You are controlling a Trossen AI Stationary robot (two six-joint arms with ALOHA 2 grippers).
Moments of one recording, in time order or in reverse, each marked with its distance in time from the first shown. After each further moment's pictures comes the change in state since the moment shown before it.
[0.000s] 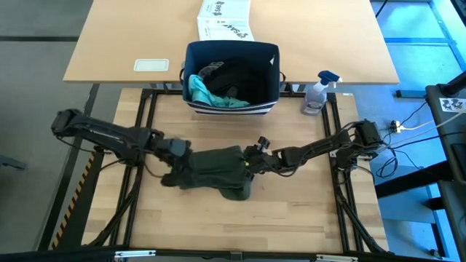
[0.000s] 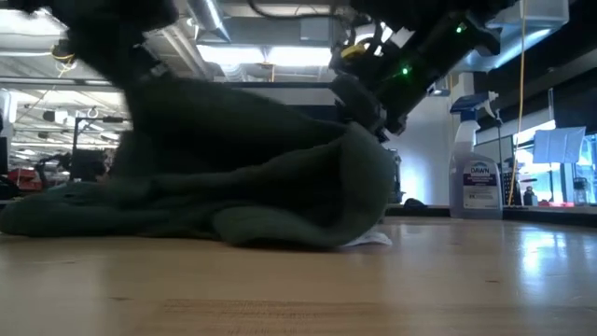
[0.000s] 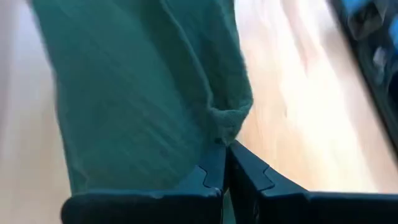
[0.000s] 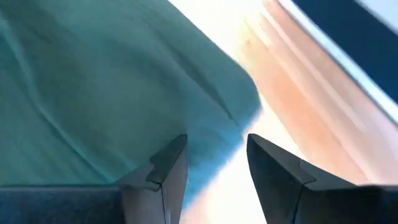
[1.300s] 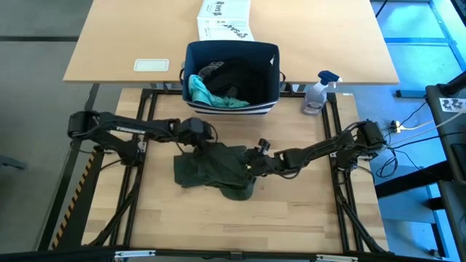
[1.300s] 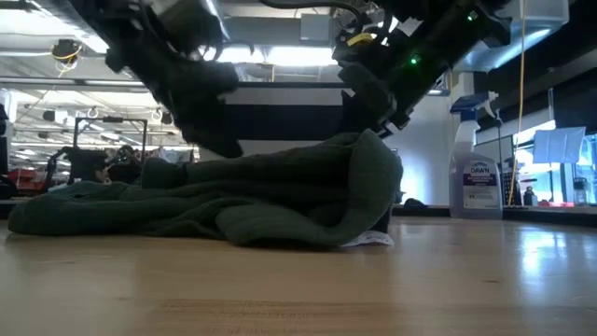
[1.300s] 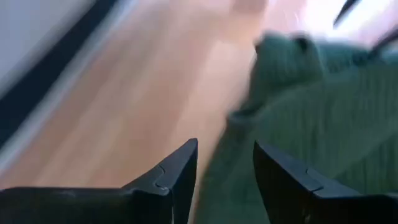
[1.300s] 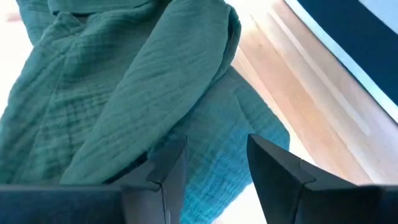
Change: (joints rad) left arm 0.341 0.291 -0.053 0.507 -0.153 -0.080; right arm 0.035 -0.029 0.000 -0.016 -0.002 -0.018
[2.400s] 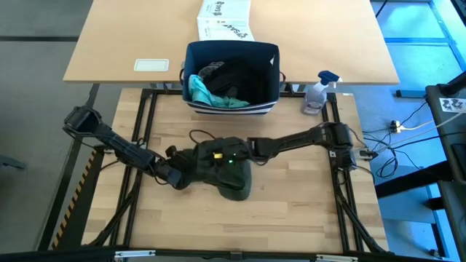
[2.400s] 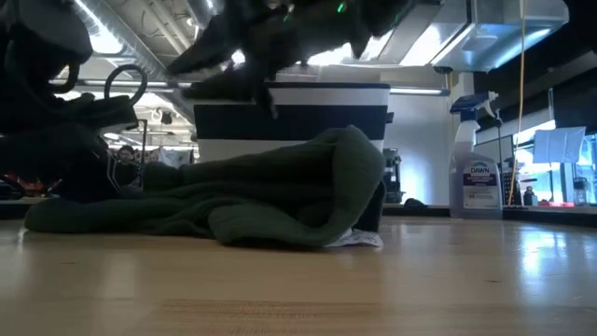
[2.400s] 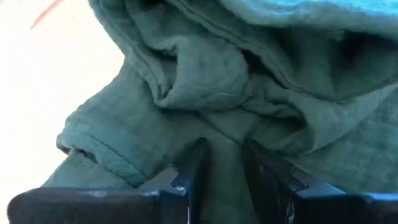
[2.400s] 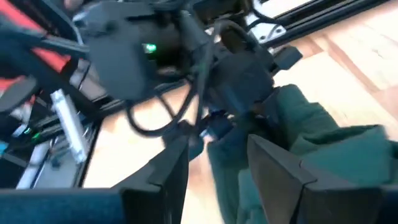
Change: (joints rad) left arm -0.619 -0.080 -0.349 -0.024 -0.536 -0.595; right arm -0.134 0.299 0.481 0.234 -0.576 0.069
